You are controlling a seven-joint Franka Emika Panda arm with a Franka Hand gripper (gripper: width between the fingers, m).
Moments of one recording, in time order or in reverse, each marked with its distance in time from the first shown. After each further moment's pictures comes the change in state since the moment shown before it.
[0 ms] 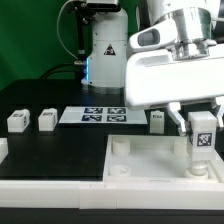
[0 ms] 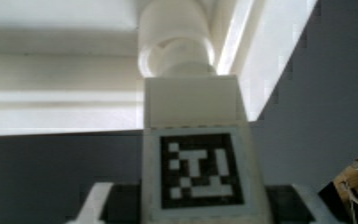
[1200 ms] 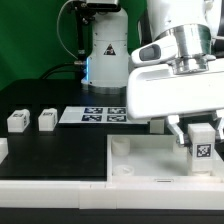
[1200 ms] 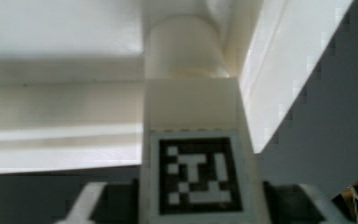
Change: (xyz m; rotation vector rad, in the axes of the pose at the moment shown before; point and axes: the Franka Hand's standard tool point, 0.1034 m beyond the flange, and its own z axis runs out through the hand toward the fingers) arm -0.017 -0.001 0.014 -0.005 0.007 0.006
